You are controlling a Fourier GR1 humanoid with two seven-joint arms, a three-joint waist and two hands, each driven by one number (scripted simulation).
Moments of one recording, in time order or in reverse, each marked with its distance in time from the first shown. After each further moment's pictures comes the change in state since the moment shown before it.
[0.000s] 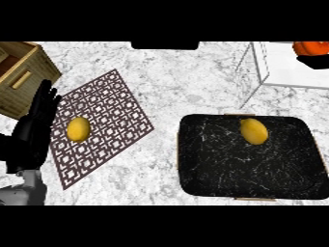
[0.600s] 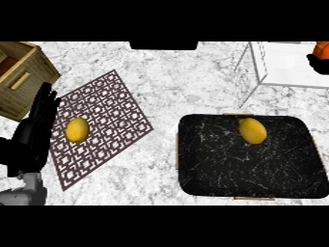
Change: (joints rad) left arm 0.021 0.002 -0.013 -0.005 -0.003 0.016 -0.014; right arm 0.187 0.039 0.076 -0.426 0.085 0.076 0.161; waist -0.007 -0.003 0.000
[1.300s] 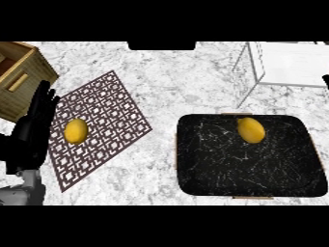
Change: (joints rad) left arm -0.017 0.021 0.000 0.018 0.019 0.016 0.005; right arm 0.225 0.055 0.018 -0.628 -0.033 0.311 0.354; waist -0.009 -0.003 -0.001
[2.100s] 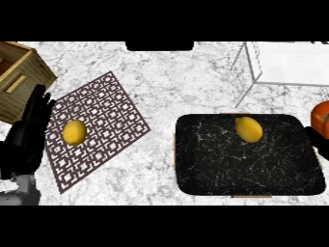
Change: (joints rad) left arm 0.035 0.031 -0.009 -0.016 0.036 0.013 -0.006; right arm 0.218 0.117 0.146 -0.470 -0.003 0.211 0.198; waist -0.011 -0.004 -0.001
